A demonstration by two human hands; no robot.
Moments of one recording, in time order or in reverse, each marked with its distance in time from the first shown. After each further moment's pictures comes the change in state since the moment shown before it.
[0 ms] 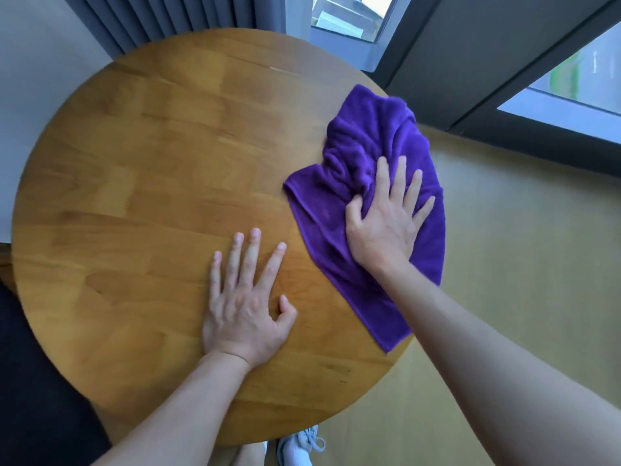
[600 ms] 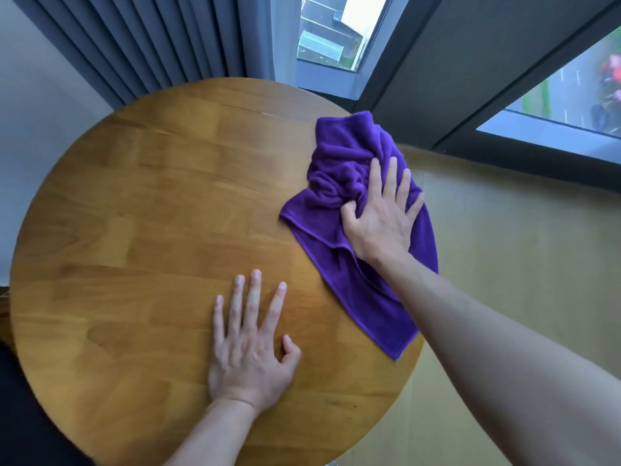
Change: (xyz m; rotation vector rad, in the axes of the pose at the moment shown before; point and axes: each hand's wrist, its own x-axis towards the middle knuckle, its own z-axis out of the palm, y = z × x) left_hand 0.002 0.002 -0.003 0.012 -0.001 0.013; right_hand 0.060 -0.011 -0.005 -0.069 -0.050 -0.023
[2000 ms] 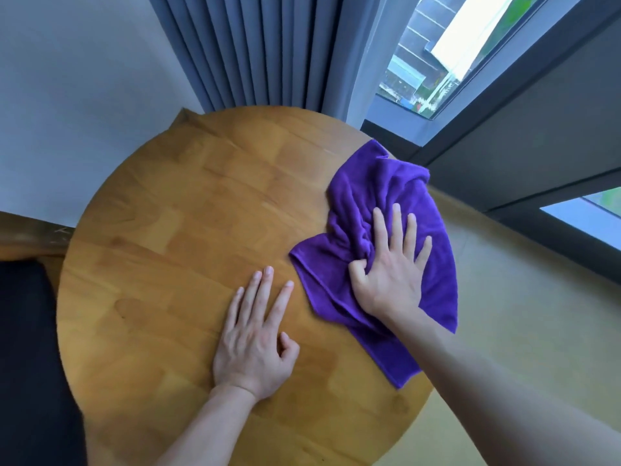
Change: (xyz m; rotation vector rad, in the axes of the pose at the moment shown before) left_hand 0.037 0.010 -0.005 -0.071 -0.010 -0.207; right_hand 0.012 -0.013 -0.004 -0.100 -0.078 -0.352
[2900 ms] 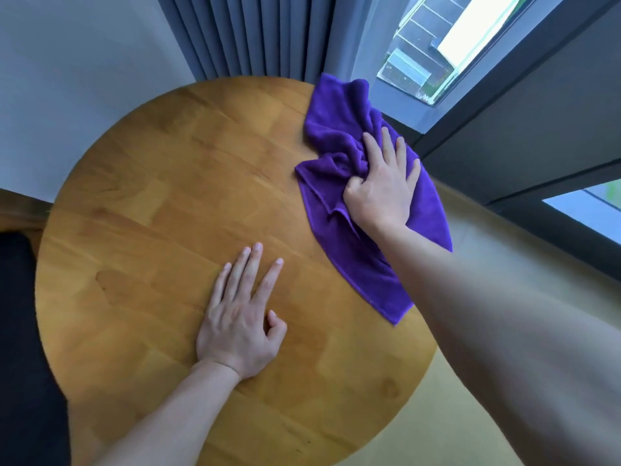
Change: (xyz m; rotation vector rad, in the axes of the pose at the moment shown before) left_hand -0.001 -0.001 0.003 0.025 0.008 0.003; right_hand 0.088 -0.027 -0.023 0.212 0.110 -0.021
